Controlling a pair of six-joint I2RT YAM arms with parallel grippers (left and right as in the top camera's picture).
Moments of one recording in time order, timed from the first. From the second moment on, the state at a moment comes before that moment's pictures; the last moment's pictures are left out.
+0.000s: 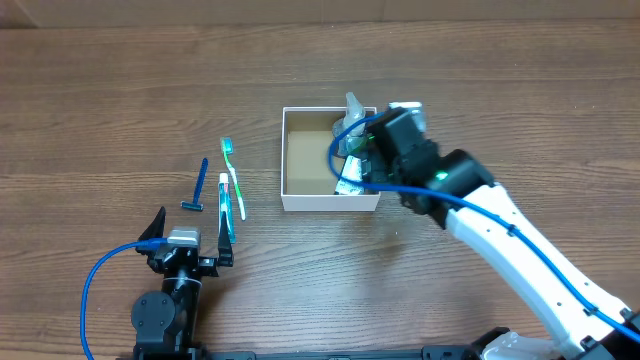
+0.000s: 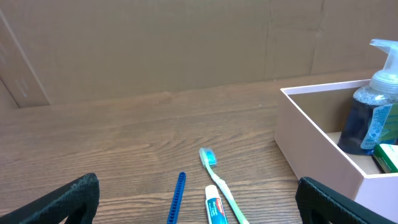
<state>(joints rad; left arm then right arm) 0.00 0.01 0.01 -0.07 0.05 0.08 0.54 1.46 1.25 -0.86 0.29 0.46</state>
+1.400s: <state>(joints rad) 0.00 0.01 0.01 -0.06 0.11 -0.09 0.23 1.46 1.25 -0.96 0.33 0.46</state>
